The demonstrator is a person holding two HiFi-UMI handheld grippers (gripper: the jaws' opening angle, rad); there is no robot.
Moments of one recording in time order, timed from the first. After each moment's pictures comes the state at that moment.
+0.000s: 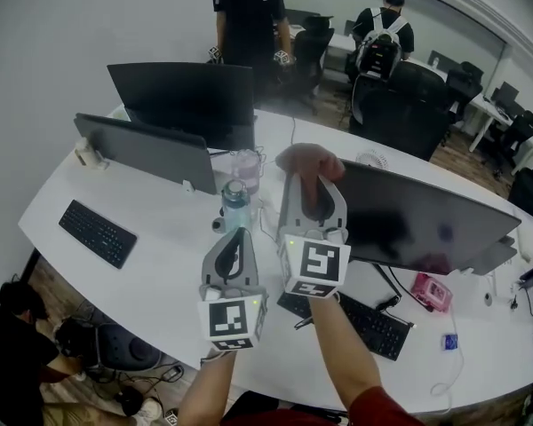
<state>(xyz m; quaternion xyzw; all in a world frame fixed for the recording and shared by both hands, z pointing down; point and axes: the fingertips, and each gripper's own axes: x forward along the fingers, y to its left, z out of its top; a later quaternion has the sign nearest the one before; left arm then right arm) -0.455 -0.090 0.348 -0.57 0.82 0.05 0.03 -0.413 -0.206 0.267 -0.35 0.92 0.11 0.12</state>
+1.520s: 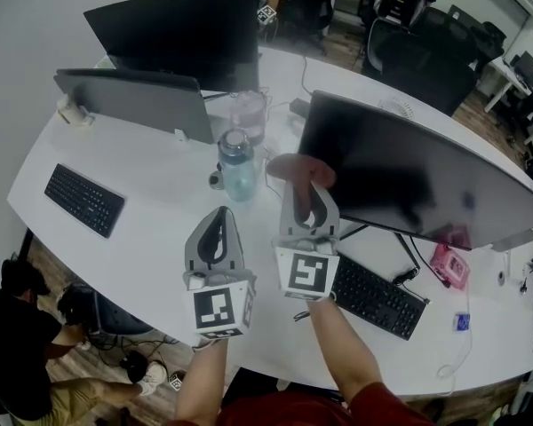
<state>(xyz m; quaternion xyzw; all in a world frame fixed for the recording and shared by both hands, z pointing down) -0.499 -0.091 0.436 -0.54 0.84 0.02 -0.01 -0.434 -0.203 0.413 -0.35 0.93 0.10 0.08</state>
